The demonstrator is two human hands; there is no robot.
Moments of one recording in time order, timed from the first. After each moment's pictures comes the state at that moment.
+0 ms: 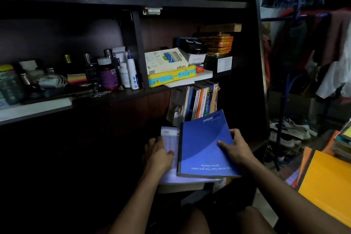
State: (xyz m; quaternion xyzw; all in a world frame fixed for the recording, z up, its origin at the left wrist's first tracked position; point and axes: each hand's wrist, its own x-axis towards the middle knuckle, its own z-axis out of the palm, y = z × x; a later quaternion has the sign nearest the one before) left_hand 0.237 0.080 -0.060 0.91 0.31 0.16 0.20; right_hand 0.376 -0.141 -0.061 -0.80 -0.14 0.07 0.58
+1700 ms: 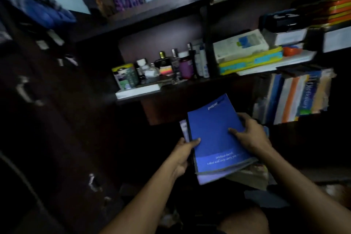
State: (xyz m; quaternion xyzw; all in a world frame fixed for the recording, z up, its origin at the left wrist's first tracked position) left_hand 0.142 0.090 -0.055 0.53 0.42 0.31 0.67; right_hand 0.332 -0.027 -0.026 -0.74 -0.43 0.14 0.50
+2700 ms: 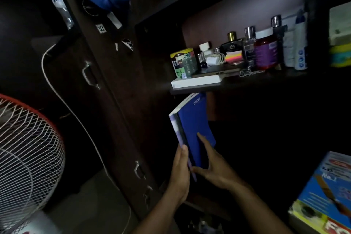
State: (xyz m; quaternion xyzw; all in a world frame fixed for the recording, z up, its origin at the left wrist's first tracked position) left_hand 0.017 0.133 -0.083 0.55 0.42 0.56 0.45; right_hand 0.153 0.147 -0.105 -0.44 -0.72 0.33 0.43
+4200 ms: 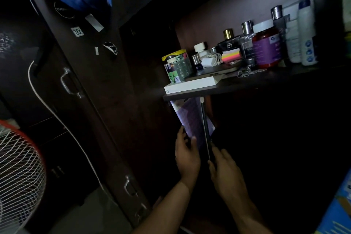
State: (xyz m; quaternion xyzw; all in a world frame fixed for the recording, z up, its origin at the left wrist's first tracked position) left_hand 0.050 0.250 -0.104 0.58 0.56 0.58 0.14; right_hand 0.164 0.168 -0.104 -0.60 -0.65 0.17 0.42
